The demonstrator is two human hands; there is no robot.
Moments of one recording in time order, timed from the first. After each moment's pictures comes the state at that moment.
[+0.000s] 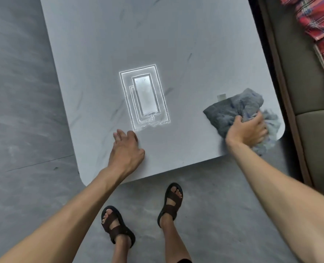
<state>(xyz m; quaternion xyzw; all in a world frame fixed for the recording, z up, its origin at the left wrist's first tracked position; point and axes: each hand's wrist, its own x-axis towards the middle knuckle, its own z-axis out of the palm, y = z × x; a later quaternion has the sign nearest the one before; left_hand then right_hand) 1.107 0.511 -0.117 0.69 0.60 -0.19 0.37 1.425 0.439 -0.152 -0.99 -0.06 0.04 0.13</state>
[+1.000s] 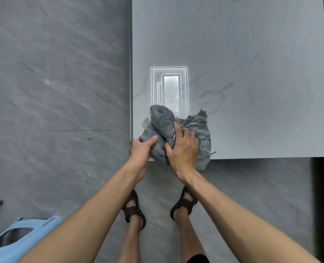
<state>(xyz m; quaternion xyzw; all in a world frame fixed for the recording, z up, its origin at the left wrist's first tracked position) 0.987 0.469 -0.107 0.12 0.71 0.24 0.65 1.109 0.433 -0.143 -0.78 -0.59 0.18 0.11</state>
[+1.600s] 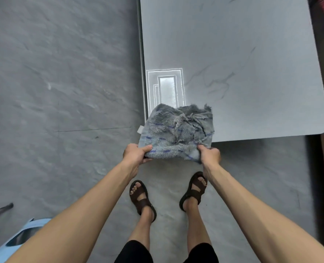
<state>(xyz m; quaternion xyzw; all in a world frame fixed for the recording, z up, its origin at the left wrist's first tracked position) 0.903 0.433 -0.092 0.17 0.73 0.14 0.65 1.113 0.376 -0.126 -0.89 -0.01 0.41 0.21</state>
